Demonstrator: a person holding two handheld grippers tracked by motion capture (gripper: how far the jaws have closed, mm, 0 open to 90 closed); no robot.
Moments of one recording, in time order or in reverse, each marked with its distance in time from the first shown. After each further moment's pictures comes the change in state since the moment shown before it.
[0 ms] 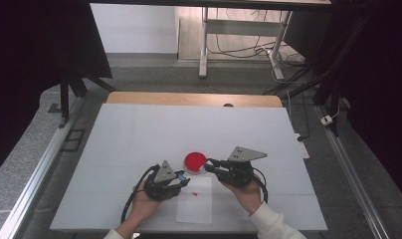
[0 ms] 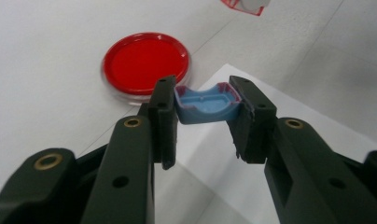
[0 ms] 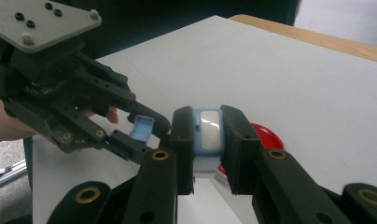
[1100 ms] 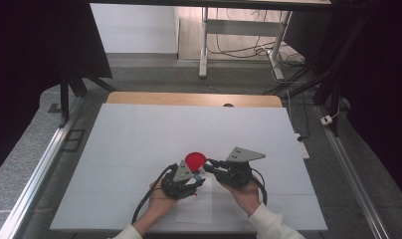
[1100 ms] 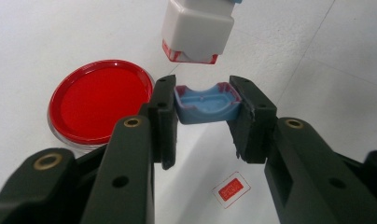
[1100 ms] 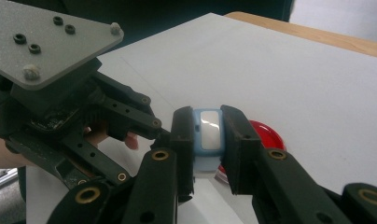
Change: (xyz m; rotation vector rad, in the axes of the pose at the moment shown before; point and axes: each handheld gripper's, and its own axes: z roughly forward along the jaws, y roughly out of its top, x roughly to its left) left arm -0.018 0.018 0.031 0.001 -0.026 0.041; right arm 0.002 -0.003 0.004 0.005 -0.019 0.014
